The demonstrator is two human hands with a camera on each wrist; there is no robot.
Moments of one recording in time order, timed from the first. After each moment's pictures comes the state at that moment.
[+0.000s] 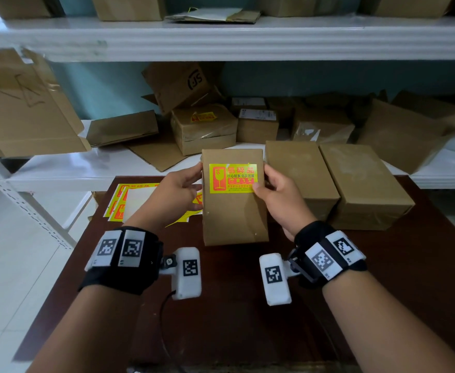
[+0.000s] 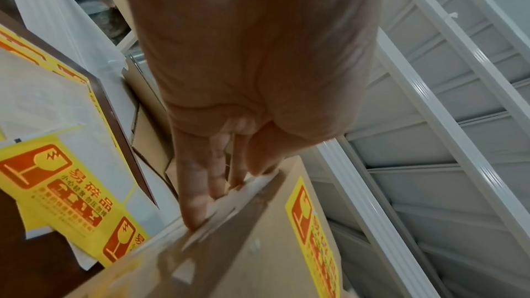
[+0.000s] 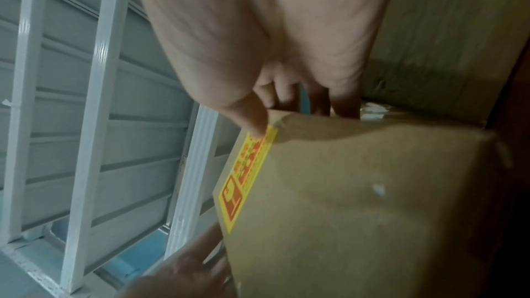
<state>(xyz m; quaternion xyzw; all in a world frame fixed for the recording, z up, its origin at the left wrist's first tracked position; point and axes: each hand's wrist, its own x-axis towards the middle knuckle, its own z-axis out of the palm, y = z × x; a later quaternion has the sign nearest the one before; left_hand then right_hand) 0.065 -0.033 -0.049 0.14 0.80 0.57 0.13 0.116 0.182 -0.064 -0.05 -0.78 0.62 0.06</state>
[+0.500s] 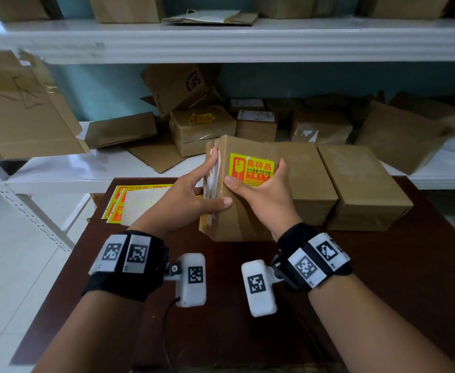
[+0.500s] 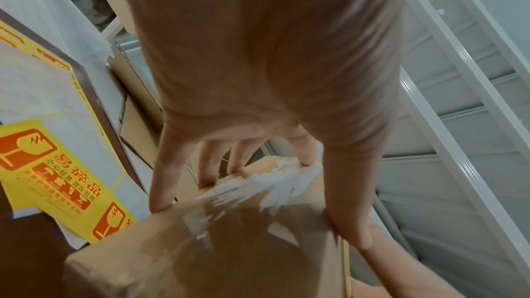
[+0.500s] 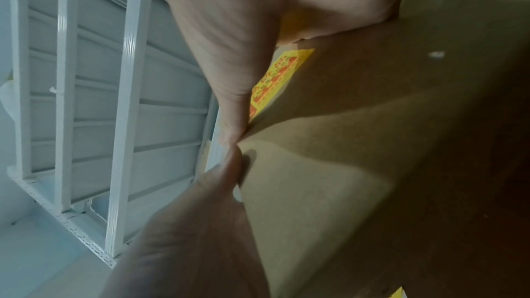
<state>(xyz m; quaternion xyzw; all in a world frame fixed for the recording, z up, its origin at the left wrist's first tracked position) 0.073 -0.023 -0.048 0.23 0.79 0.55 0.13 0.117 0.159 -0.052 -0.13 -0.76 0.62 0.13</state>
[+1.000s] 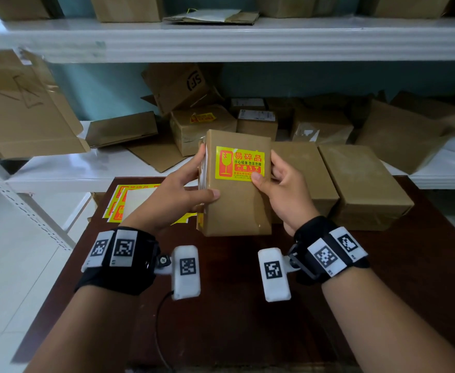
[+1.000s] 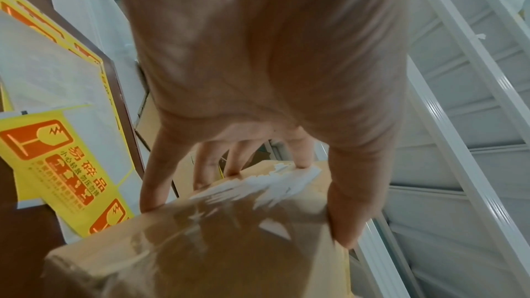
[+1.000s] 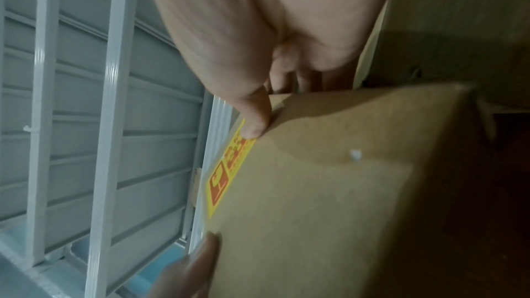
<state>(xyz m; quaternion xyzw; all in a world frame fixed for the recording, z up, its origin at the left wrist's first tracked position) 0.072 -0.037 -0.042 0.18 0.76 0.60 0.15 0.119 0.180 -0.048 -0.06 -0.75 0.65 0.13</state>
